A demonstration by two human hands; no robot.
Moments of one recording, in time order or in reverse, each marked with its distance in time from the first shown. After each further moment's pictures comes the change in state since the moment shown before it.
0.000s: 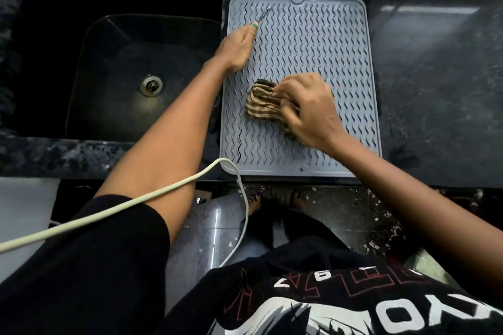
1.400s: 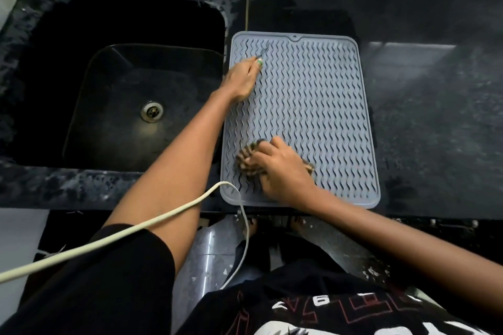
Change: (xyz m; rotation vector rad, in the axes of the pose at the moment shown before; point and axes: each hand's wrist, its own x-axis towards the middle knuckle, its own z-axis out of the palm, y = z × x) left_hand 0.016 0.000 0.000 0.055 -0.037 0.093; right_hand -0.021 -0.039 0.029 -0.093 -0.262 -0.133
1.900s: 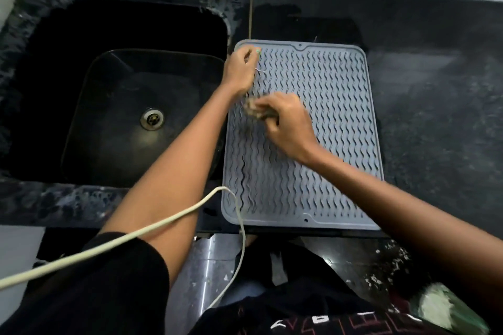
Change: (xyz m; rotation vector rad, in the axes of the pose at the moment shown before) left_hand 0.032 0.007 -0.014 -0.209 0.269 -0.032; right_hand 0.087 0.042 -0.027 0.264 0.264 0.190
